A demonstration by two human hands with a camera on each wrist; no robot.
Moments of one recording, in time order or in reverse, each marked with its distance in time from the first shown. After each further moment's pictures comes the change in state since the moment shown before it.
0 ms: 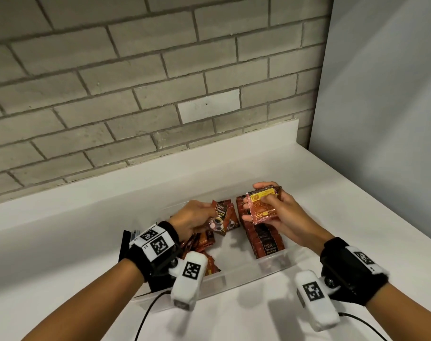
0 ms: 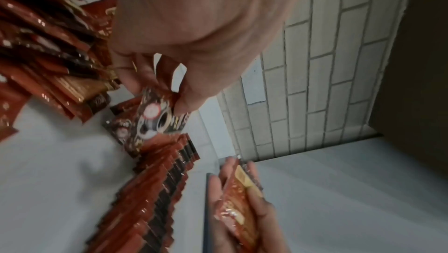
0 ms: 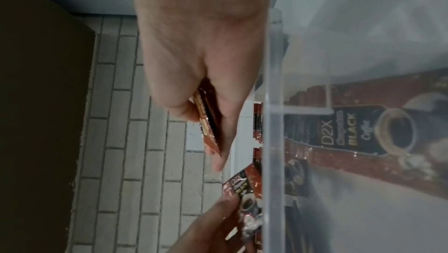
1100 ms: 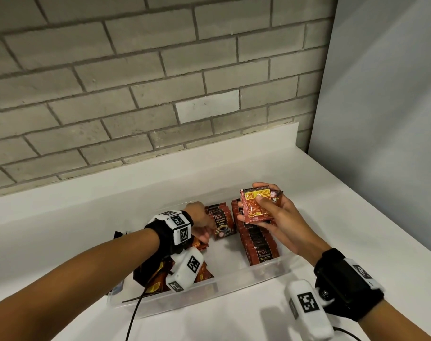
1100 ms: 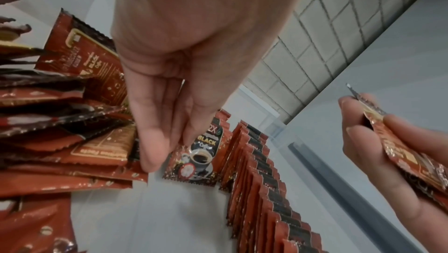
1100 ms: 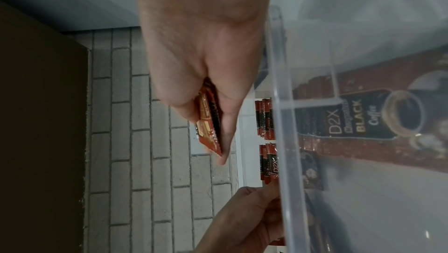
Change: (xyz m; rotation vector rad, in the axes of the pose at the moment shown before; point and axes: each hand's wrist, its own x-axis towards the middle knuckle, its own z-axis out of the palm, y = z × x) left_hand 0.041 0.008 0.016 0.469 -0.057 -0.193; right_hand 0.000 0.000 -0.002 0.051 0.009 -0.059
